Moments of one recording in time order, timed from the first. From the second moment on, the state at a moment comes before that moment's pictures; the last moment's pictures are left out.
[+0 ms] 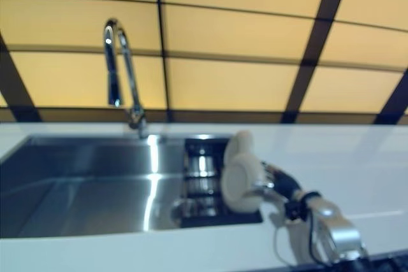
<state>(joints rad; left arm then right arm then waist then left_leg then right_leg) 0.13 0.30 -0.19 1.15 -0.10 -0.05 0.11 -0.15 -0.57 0.00 -0.01 0.46 0.46 0.32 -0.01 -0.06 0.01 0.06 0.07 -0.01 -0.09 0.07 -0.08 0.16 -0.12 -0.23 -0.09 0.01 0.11</state>
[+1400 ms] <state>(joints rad) 0.14 0.29 -0.20 1.13 -0.10 -0.05 0.12 -0.13 -0.53 0.07 -0.06 0.46 0.48 0.36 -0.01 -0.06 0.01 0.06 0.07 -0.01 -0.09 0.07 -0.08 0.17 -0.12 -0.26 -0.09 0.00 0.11</state>
